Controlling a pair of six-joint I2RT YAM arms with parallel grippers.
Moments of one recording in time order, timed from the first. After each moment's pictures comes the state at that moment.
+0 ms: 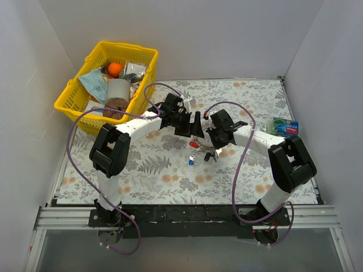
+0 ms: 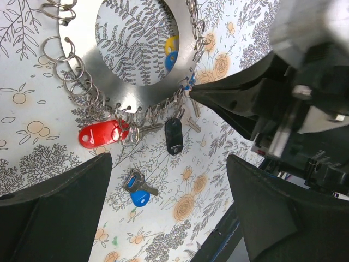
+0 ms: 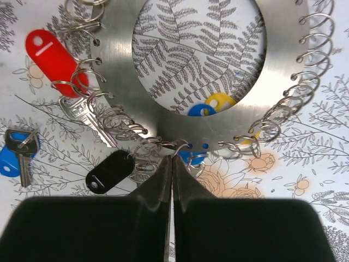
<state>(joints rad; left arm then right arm) -0.59 1.94 1.43 -0.34 0.55 -0.44 0.56 1.66 1.01 -0.41 0.03 0.05</state>
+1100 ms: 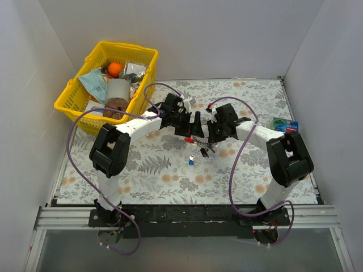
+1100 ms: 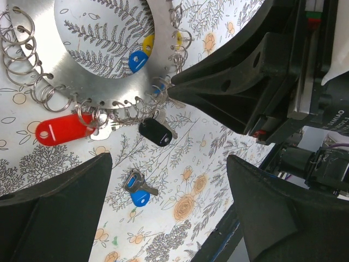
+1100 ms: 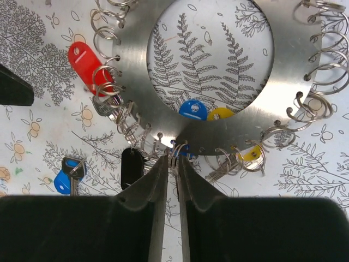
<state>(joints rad) -0.59 1.94 1.43 -0.34 0.55 -0.44 0.47 1.71 1.04 -0.30 -0.20 0.13</state>
